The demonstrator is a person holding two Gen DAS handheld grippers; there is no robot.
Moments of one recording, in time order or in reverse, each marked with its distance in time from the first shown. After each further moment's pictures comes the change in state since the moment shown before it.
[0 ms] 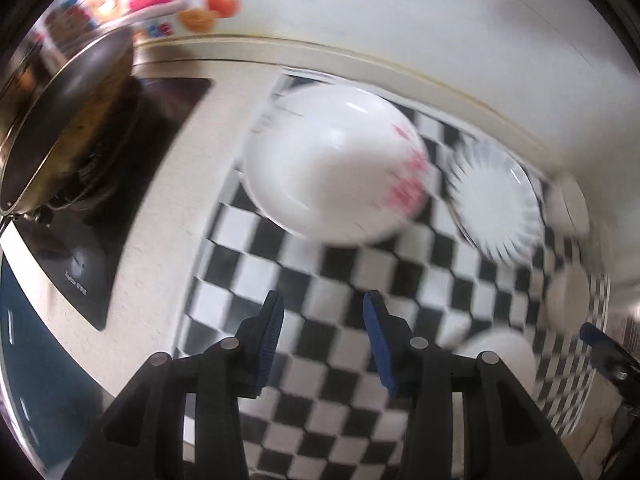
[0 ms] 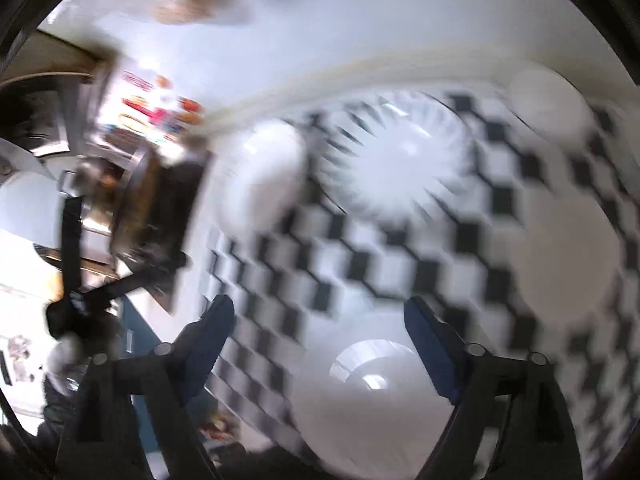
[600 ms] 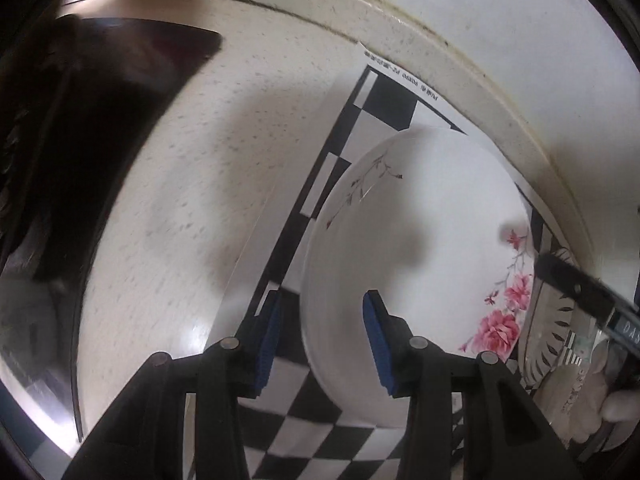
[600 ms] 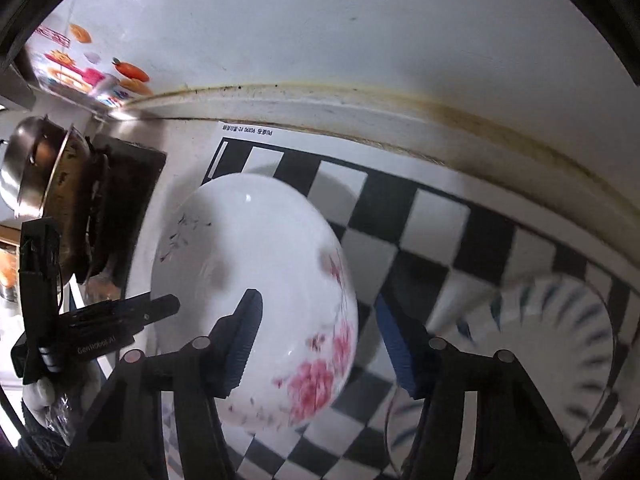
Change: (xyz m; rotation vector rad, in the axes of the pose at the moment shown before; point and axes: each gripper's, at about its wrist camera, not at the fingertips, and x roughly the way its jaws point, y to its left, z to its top) left arm 0.135 0.083 0.116 -0.120 0.170 -0.158; right arm 0.235 0.060 0.181 -0.178 0.238 -0.157
